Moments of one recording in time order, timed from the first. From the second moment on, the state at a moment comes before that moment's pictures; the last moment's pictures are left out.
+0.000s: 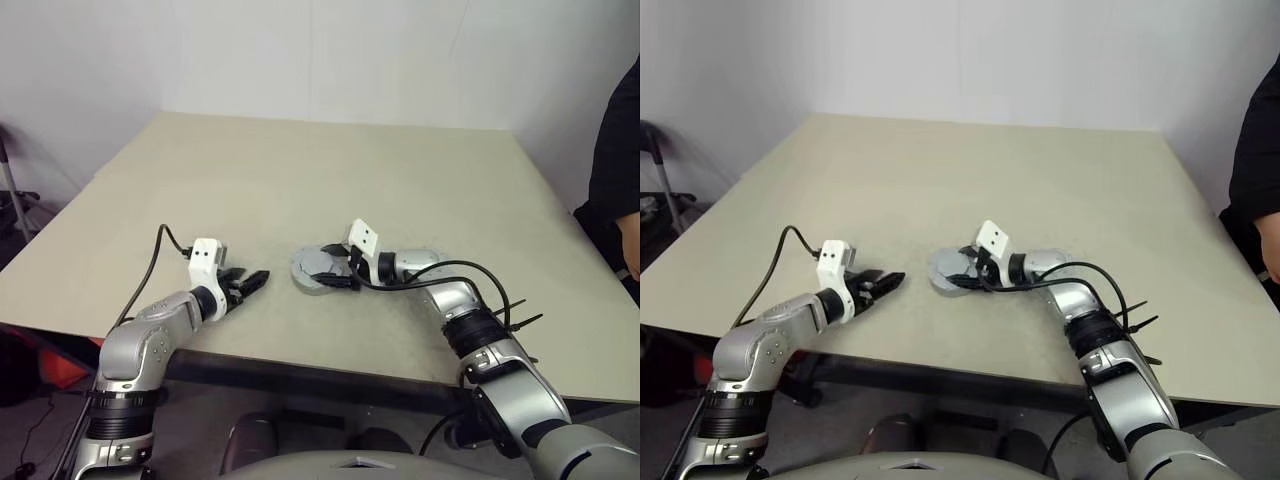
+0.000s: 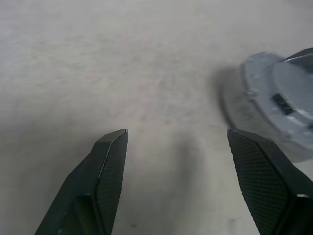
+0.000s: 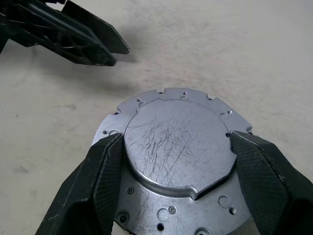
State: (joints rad) left arm -0.14 0.30 0.13 -0.21 -0.53 0.90 -0.38; right arm -0.57 -0.33 0.30 0.46 0.11 0.16 0.99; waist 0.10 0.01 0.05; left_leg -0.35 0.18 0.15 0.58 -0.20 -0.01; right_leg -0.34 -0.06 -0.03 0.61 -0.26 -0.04
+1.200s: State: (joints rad) left arm -0.42 0.17 0.09 0.06 -0.59 1.03 -0.41; right arm -0.55 -0.37 0.34 0.32 0.10 0.29 0.99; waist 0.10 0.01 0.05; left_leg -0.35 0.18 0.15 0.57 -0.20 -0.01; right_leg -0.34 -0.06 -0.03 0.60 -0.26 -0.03
